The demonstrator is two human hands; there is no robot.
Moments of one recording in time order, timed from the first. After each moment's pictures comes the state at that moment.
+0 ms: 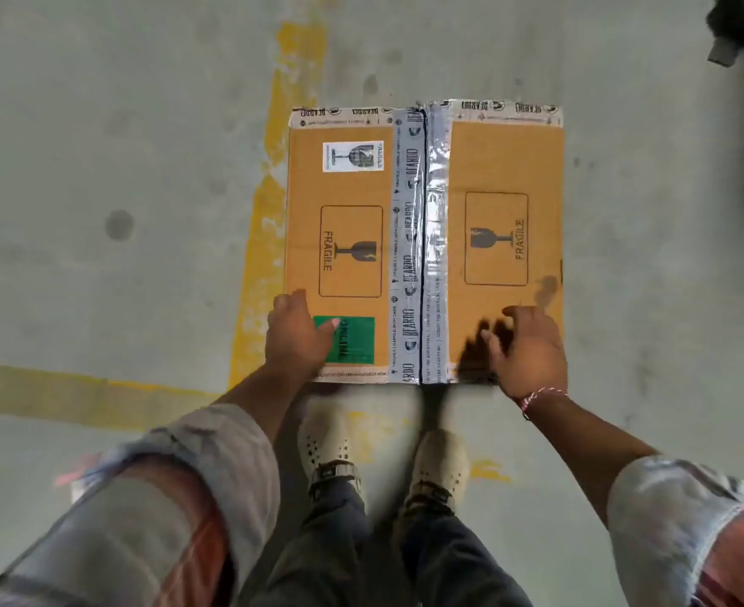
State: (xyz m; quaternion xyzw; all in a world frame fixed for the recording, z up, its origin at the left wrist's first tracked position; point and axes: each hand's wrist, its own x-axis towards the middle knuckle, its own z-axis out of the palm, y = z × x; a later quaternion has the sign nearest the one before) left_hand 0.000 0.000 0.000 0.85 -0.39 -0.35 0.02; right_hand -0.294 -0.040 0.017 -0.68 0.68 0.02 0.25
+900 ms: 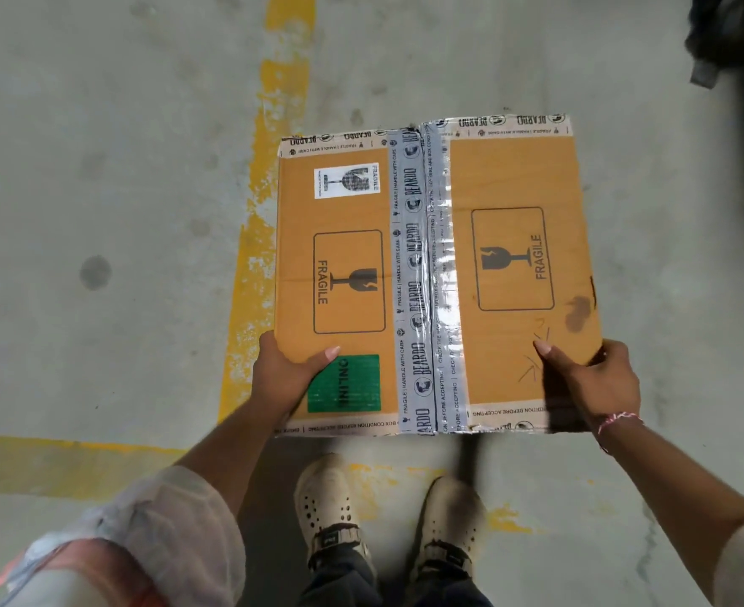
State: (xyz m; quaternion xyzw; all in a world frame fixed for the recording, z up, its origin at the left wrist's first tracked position) left_hand 0.029 -0.011 -0.044 0.83 -0.21 -0.47 0.22; right_hand -0.343 -0.079 -0.004 -0.37 0.86 -0.09 0.35
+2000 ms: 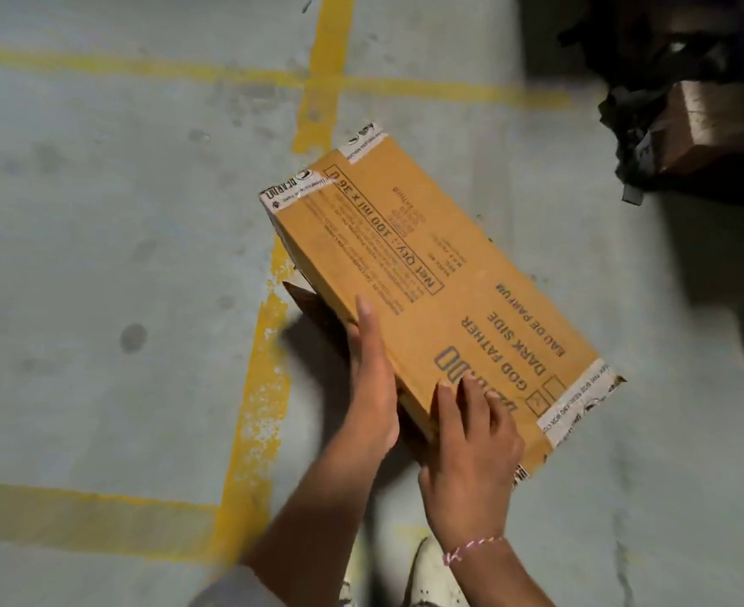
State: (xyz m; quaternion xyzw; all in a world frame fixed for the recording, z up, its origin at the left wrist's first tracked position) left_hand -0.091 -0.112 0.159 0.61 -0.05 -0.62 0.50; right_hand -0.193 -0.041 0.170 -0.72 0.68 -0.02 0.17
